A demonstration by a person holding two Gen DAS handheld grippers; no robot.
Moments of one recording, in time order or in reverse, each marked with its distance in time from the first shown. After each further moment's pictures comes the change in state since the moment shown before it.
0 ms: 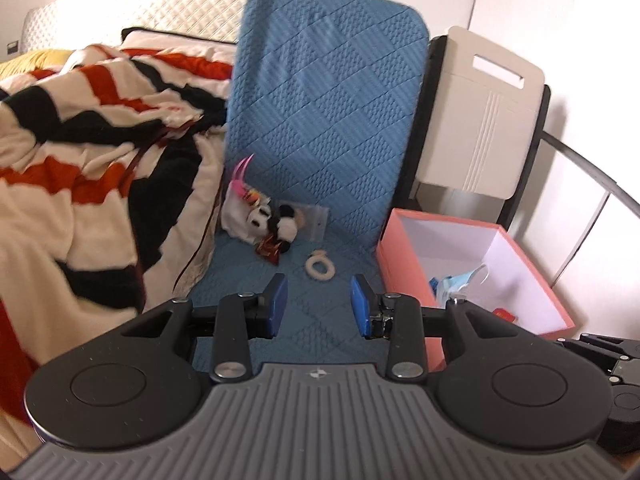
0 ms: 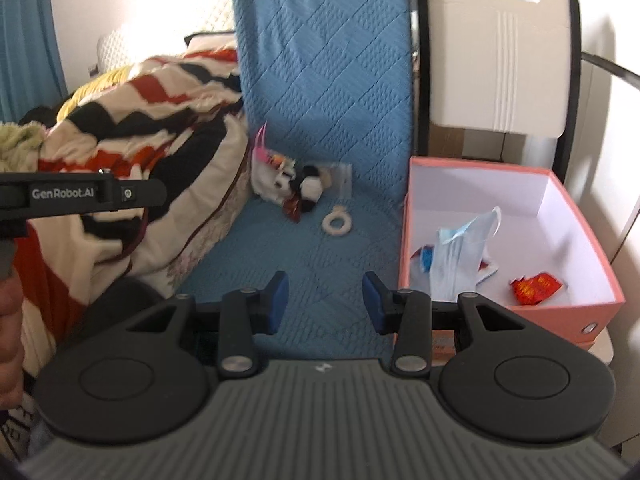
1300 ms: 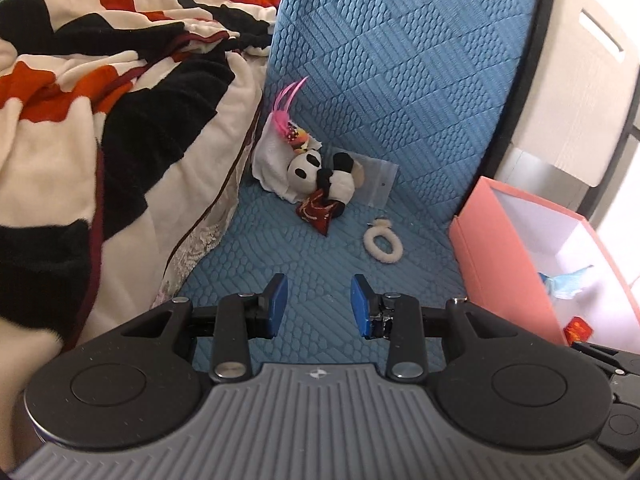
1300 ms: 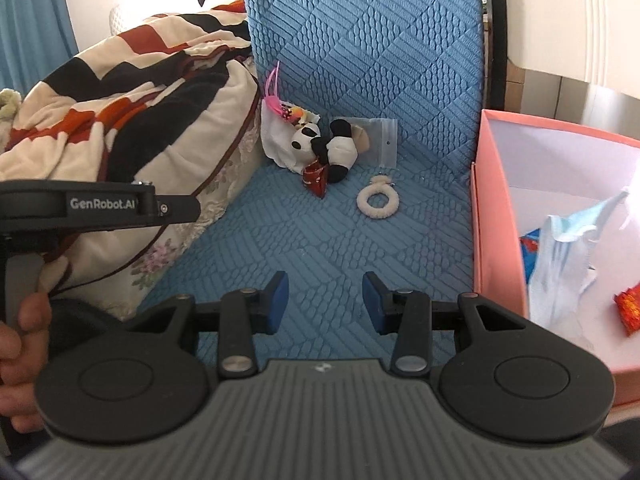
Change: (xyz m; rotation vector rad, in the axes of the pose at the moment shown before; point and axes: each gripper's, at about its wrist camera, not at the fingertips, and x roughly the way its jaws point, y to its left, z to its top) left arm 0.182 0.058 -0.016 -0.093 0.107 0.077; right arm 0.176 0.003 0.000 -0.016 0.069 0.112
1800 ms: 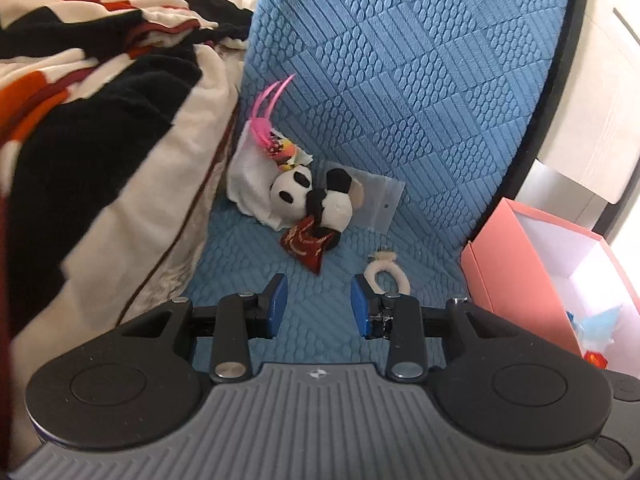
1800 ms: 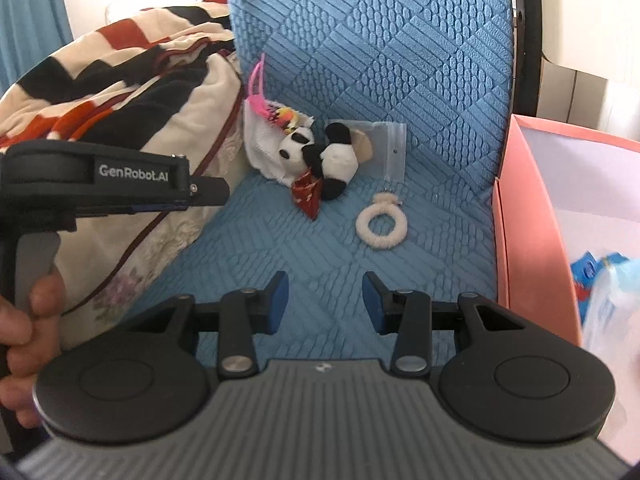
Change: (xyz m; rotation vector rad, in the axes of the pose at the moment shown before) left arm 0.087 -0.005 0.047 0.001 0.009 -0.033; right arm 0.073 -0.016 0.032 -0.005 0.003 0.011
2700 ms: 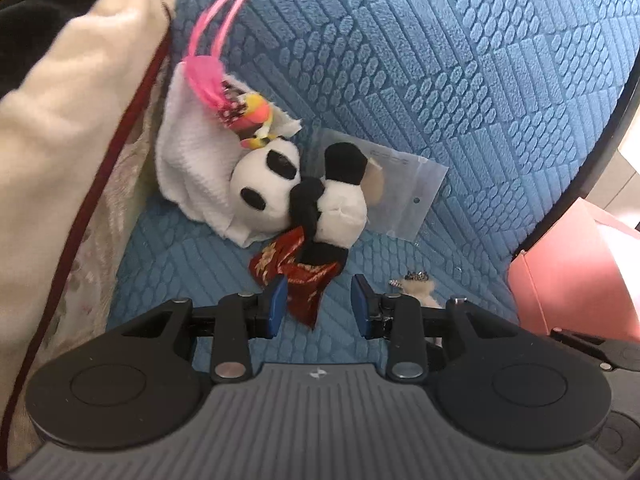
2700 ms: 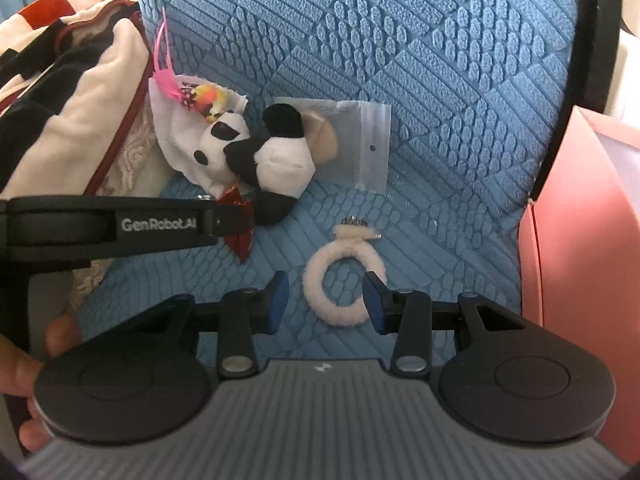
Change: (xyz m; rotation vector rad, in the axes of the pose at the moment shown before) left arm 0.154 0.003 0.029 0.016 0.142 -0.030; right arm 0.126 -0.035 0.051 0.010 0.148 -0.044
